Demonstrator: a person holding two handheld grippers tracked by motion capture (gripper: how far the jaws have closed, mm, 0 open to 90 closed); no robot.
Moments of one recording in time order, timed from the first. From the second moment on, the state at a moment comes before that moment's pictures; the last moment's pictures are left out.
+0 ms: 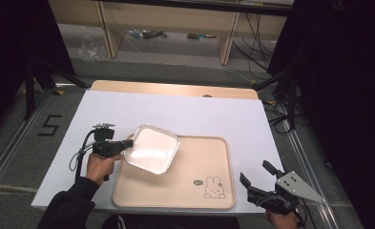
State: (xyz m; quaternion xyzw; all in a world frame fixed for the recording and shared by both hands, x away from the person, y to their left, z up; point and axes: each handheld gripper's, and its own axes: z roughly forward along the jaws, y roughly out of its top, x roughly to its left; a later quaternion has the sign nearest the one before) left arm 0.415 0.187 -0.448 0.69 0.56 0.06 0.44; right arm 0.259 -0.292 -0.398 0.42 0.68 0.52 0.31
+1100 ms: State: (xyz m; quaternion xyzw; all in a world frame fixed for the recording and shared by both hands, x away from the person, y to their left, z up) left arm 0.395 0.107 -0.477 0.78 0.48 0.01 0.40; right arm 0.259 -0.292 -0.398 0.41 0.68 0.52 0.32
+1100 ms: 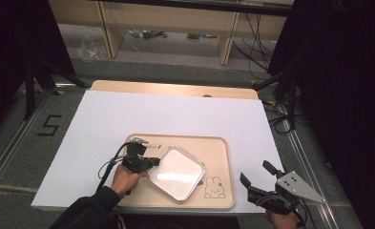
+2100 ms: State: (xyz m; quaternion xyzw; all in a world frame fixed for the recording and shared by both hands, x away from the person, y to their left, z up) left arm 0.350 0.112 -0.477 0.82 0.45 0.01 0.34; right arm 0.259 -0.292 -0.398 0.42 0.68 0.52 0.31
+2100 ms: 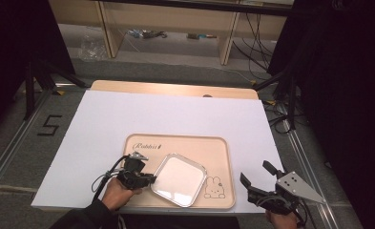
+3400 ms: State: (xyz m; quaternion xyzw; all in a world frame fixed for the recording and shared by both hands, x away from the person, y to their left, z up) left arm 0.311 0.117 -0.466 0.83 0.45 0.02 0.35; right arm 0.259 -0.292 -0.398 0.42 0.68 0.52 0.32
